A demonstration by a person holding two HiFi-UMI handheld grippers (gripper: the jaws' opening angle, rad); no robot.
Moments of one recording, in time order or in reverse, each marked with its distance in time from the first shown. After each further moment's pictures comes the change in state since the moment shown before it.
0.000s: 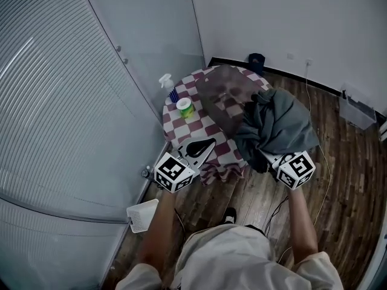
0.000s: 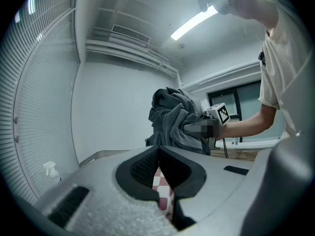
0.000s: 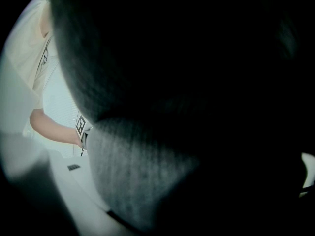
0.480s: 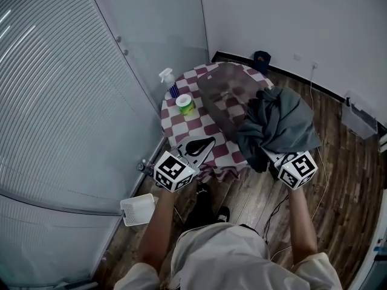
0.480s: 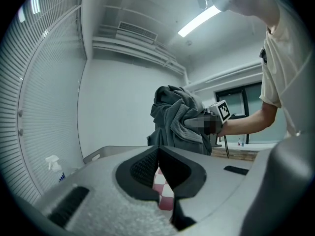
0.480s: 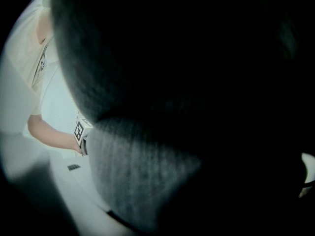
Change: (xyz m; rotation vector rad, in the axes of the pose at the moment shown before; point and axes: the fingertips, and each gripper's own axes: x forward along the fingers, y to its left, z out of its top) left arm 0.025 0.040 -0.011 -0.050 0.028 0.066; right arm 0.037 -0.043 0.002 0.056 0.012 0.043
